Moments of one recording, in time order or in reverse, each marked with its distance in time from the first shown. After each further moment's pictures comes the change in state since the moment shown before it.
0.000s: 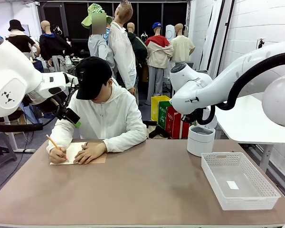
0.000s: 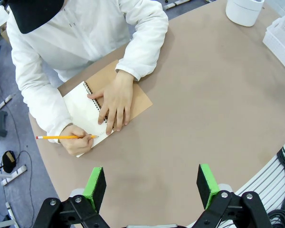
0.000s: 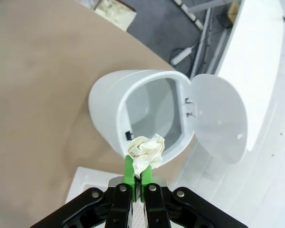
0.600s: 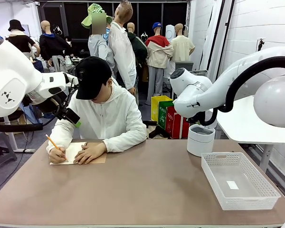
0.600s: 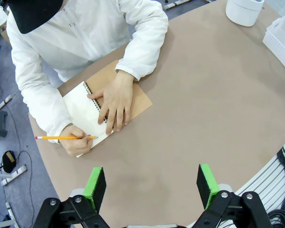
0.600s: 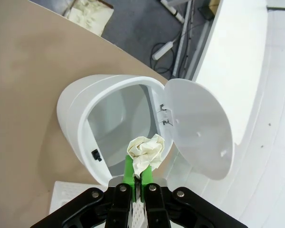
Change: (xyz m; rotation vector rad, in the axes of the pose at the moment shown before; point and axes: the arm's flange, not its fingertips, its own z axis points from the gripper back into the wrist) left arm 0.000 0.000 0.000 0.000 0.000 0.000; right arm 0.010 -0.015 -0.032 -0.087 0.028 -0.029
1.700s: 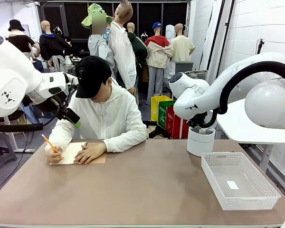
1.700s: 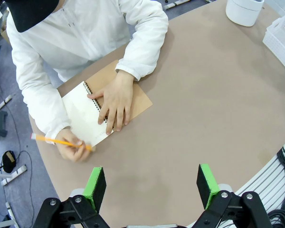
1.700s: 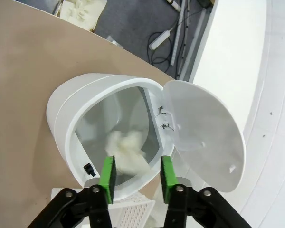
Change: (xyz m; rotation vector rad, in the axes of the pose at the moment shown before) left arm 0.000 0.000 0.000 0.000 0.000 0.000; right arm 0.009 0.001 -0.023 -0.020 0.058 -0.034
